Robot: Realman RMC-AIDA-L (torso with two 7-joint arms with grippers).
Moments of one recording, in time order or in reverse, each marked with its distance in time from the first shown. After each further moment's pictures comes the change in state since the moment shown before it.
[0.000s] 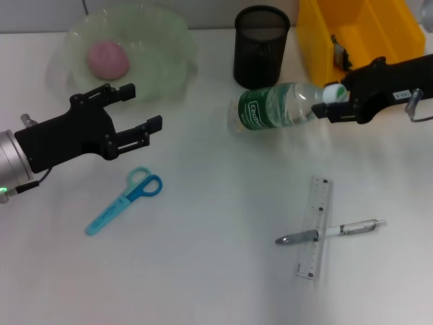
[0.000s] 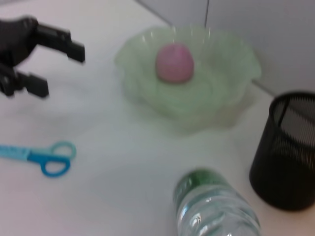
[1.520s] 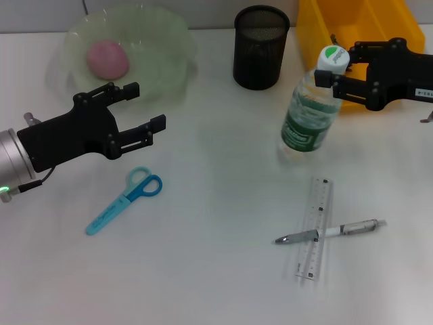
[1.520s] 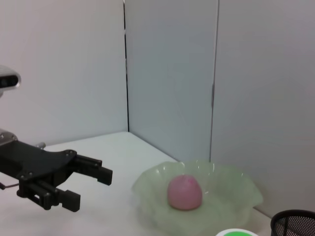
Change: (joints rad) left arm -0.005 -0.002 0.001 0.000 0.000 0.015 -0.007; right arm -0.146 -0.008 0.125 0.196 0.519 0.003 -0.445
